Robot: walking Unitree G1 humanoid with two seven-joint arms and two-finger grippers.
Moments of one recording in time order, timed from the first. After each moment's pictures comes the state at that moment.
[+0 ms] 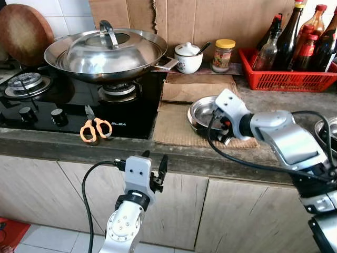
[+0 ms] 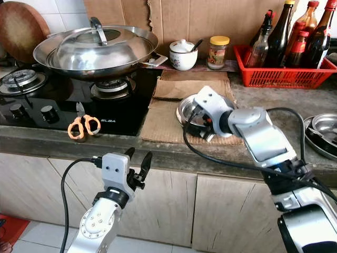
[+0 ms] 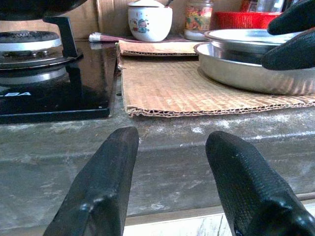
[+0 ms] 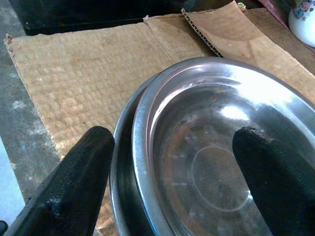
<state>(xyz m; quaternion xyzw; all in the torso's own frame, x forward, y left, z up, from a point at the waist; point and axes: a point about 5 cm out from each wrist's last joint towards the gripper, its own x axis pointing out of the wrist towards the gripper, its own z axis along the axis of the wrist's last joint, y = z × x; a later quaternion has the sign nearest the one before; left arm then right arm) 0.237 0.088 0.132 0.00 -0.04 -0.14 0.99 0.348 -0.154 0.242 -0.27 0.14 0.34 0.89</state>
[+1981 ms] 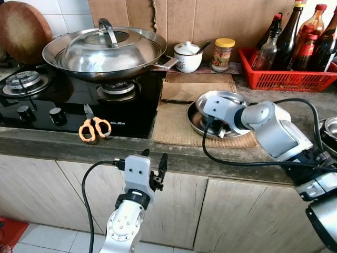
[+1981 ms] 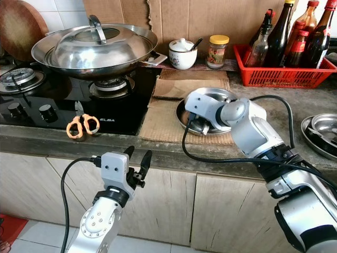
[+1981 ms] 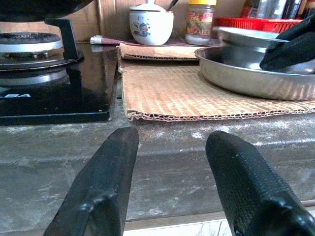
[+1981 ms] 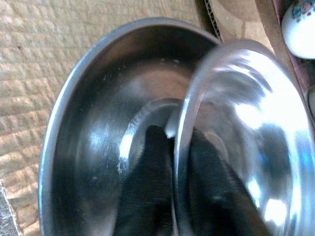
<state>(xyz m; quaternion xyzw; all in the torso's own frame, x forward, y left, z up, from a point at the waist) 0.238 0.087 0.134 -0.01 -0.05 -0.14 0.99 0.367 -0.148 0.244 -0.46 0.16 0.31 0.82</state>
